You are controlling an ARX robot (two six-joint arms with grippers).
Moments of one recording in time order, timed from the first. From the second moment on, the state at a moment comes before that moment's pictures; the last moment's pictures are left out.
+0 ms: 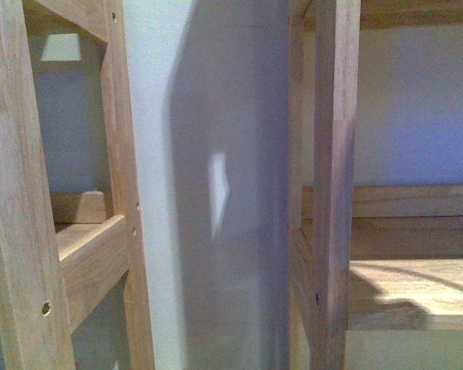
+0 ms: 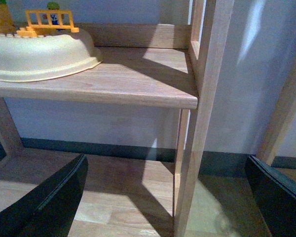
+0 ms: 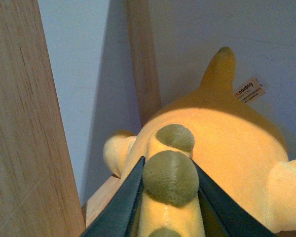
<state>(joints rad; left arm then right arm) 0.00 0.00 0.01 0.00 0.00 0.00 0.22 1.52 1.75 0.16 0.07 0.11</state>
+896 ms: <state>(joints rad) 0.00 0.00 0.01 0.00 0.00 0.00 0.32 1.22 1.66 0.21 0.38 -0.24</state>
